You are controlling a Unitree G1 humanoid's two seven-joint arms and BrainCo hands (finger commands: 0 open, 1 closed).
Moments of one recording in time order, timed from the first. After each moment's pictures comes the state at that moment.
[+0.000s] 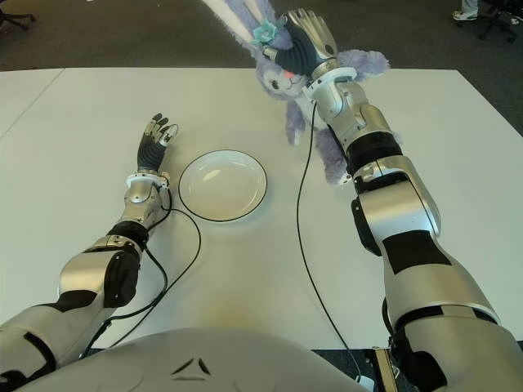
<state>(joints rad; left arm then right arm) -0.59 0.09 0.26 1.22 0.04 -0.58 0.04 -1.08 -0.42 0.35 0.97 -0.60 -0.49 -0.29</state>
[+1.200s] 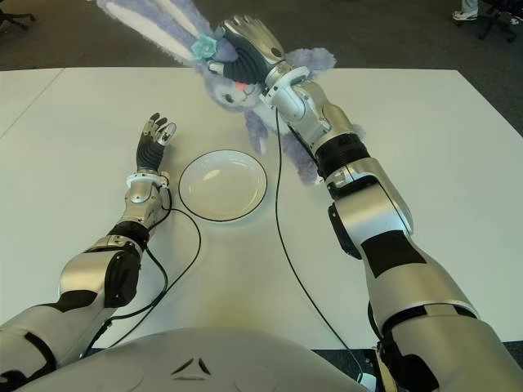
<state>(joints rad) -0.59 0.09 0.25 1.22 0.05 -0.59 0.07 -1.07 -0.30 0.39 0.82 -0.60 -0.54 -0.16</state>
